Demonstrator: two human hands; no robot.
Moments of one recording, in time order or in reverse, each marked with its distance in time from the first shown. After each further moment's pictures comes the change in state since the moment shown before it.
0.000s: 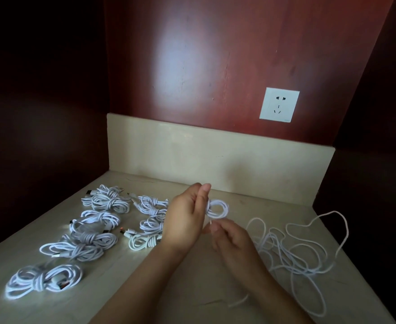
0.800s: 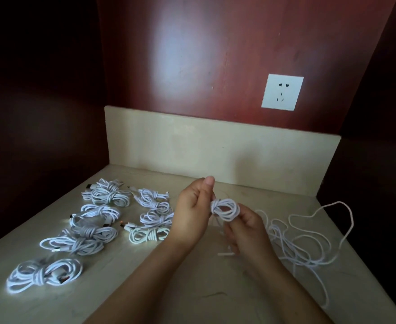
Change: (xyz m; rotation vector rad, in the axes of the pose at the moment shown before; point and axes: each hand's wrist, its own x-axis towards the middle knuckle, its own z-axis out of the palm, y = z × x) left_hand -0.003 0.012 0.013 -0.337 -0.023 -0.119; right_hand 0.006 -0.009 -0.010 0.257 0.113 0.154
